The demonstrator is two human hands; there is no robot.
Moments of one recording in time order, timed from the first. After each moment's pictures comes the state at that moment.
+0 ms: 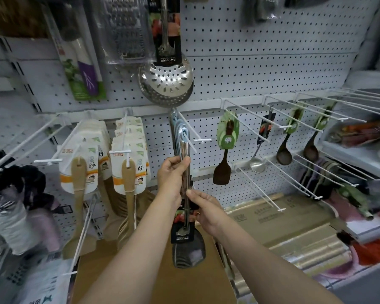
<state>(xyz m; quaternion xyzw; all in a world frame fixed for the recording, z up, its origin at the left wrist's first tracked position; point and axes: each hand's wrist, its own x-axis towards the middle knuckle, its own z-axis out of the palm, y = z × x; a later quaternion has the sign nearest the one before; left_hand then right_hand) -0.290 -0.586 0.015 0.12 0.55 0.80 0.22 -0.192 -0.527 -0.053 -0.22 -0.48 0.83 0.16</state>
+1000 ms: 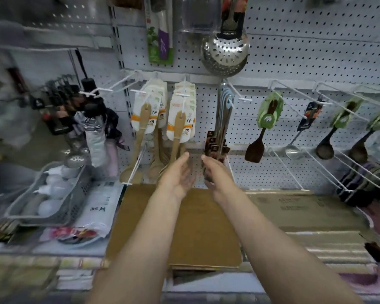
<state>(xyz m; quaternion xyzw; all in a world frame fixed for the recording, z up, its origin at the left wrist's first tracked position) -0.195 -0.736 0.008 -0.08 0.48 0.82 0.31 -0.160 -0.624 -0.025 -0.29 -0.56 0.76 0.14</state>
